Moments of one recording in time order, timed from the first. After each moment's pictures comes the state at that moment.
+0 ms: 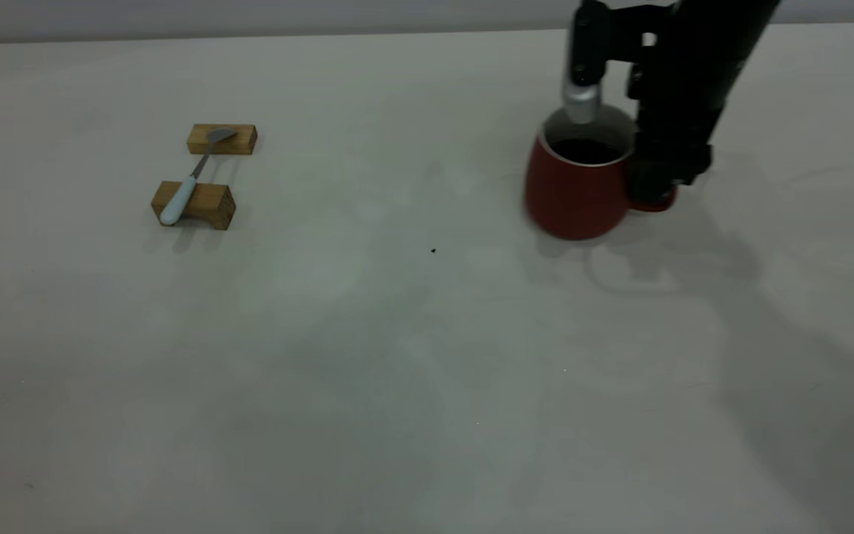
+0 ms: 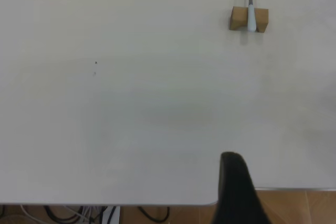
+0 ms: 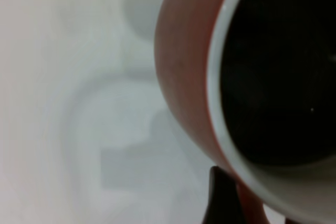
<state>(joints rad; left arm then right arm) 0.01 -0.02 -0.49 0.03 1.13 -0.01 0.29 2.36 -1.46 0.11 0.47 -1.23</state>
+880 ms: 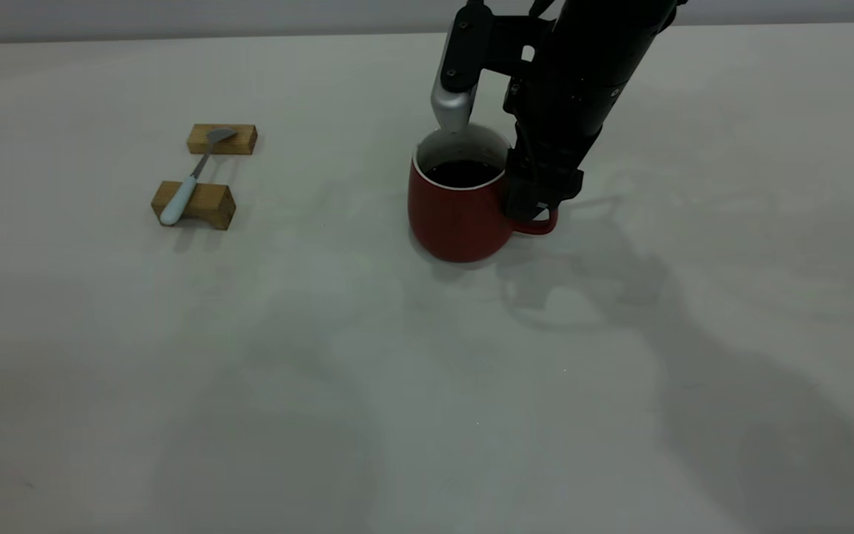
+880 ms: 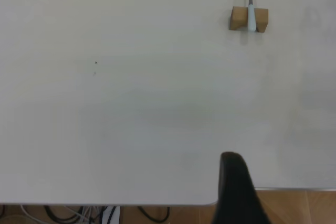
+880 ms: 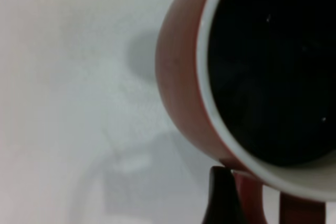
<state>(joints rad) 0.01 -0.02 -0.49 0.03 1.13 -0.01 0.45 2.36 -1.46 0.32 0.41 -1.21</state>
